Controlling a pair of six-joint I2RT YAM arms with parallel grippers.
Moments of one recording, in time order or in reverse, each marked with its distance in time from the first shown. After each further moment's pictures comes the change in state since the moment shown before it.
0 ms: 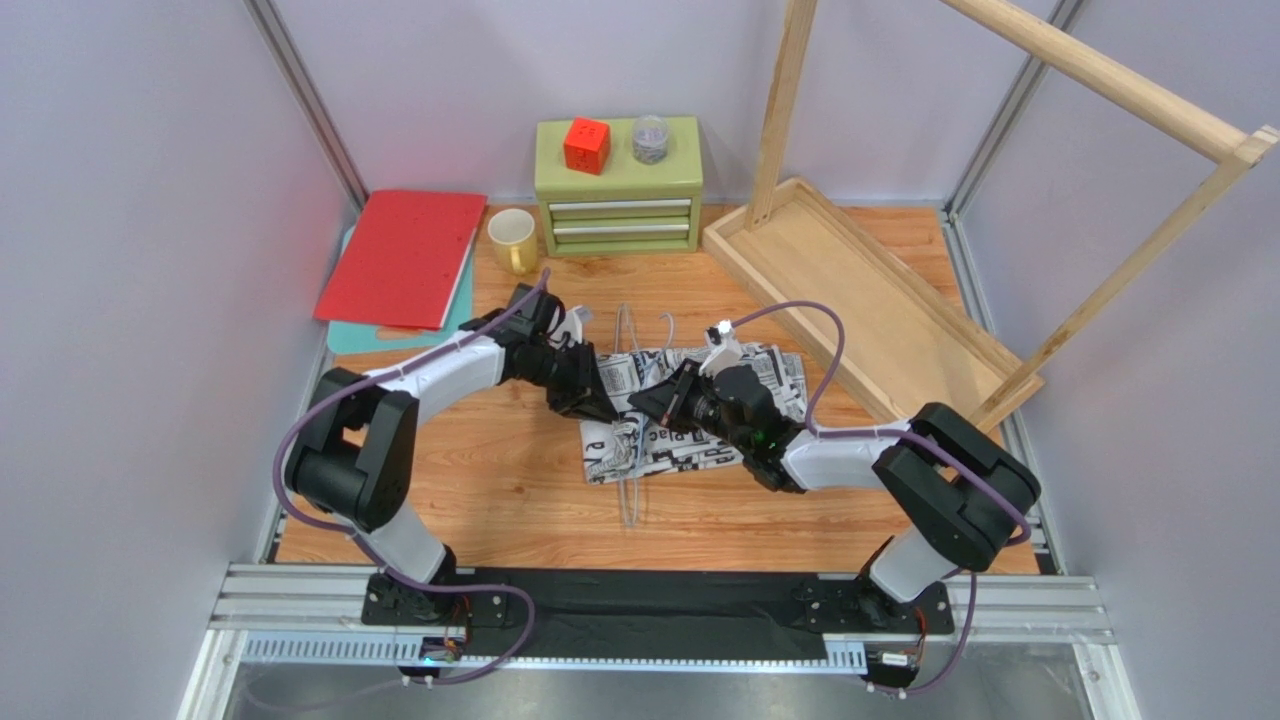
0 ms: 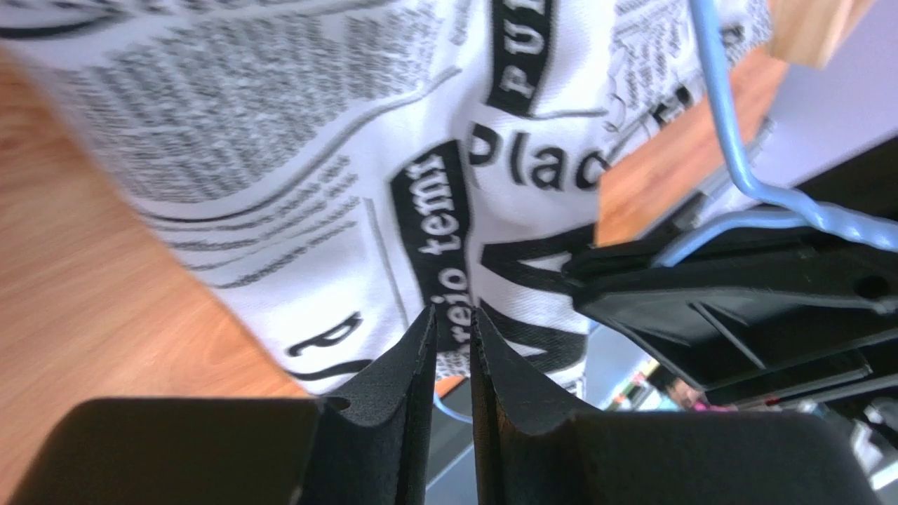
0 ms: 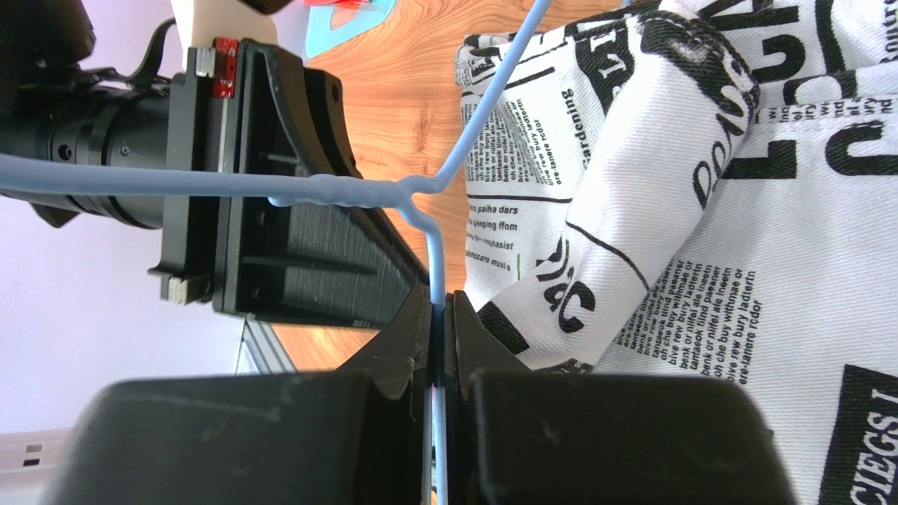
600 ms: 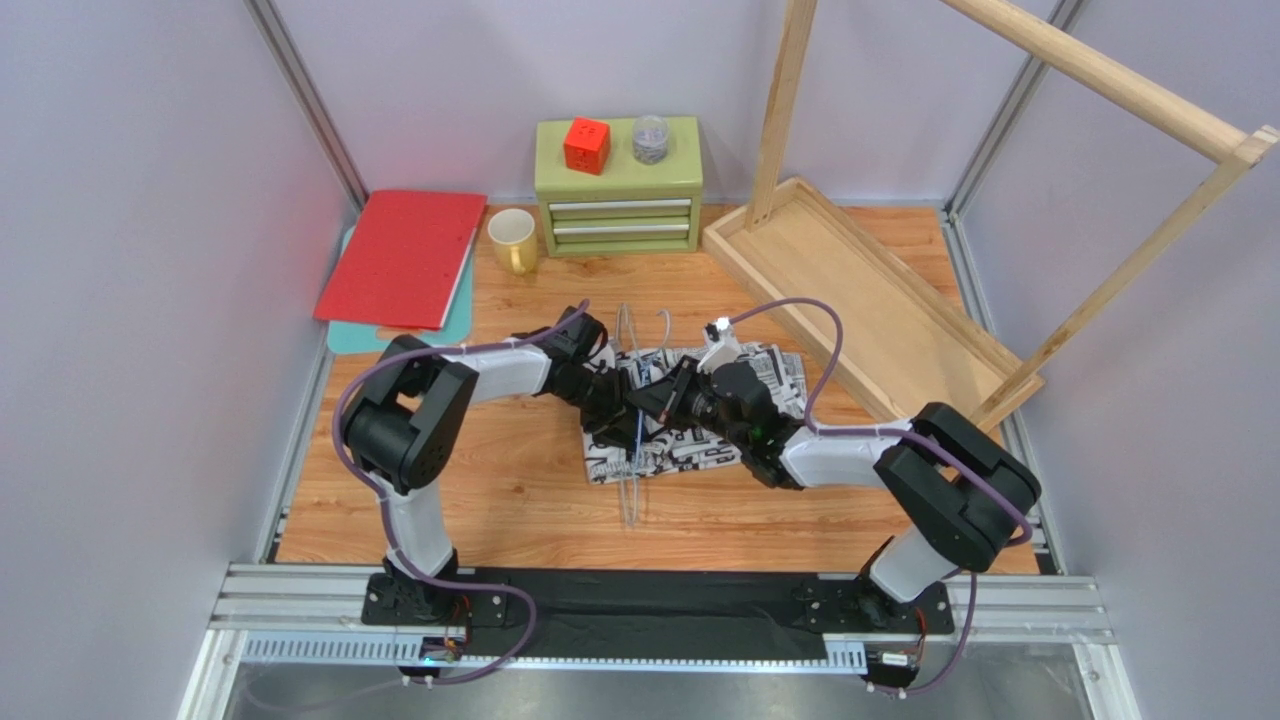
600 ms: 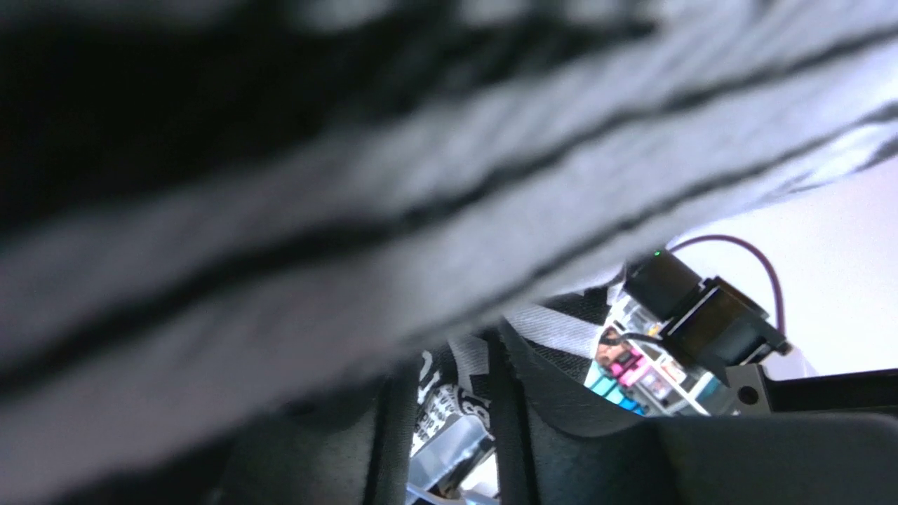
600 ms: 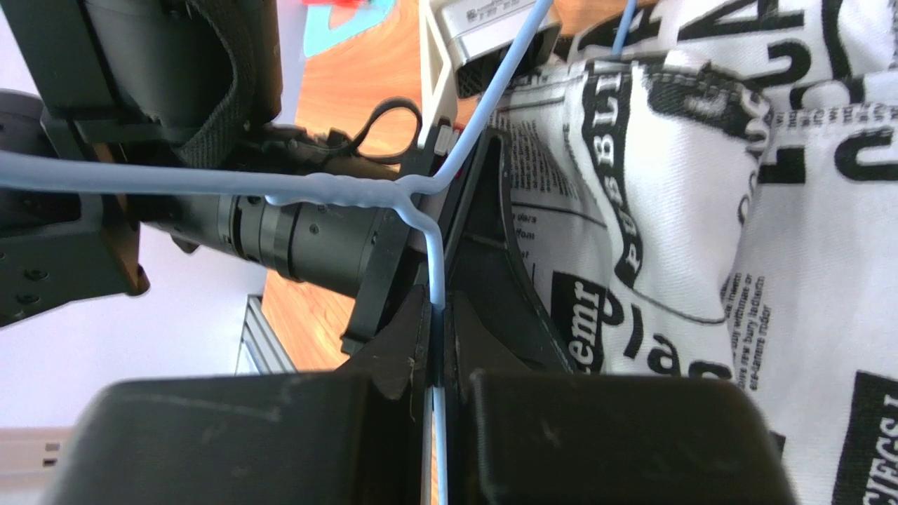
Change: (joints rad) left arm -0.126 0.217 0.007 0.140 0.024 -0.229; right arm 0.000 -0.001 0.019 -0.029 -0.001 -0.001
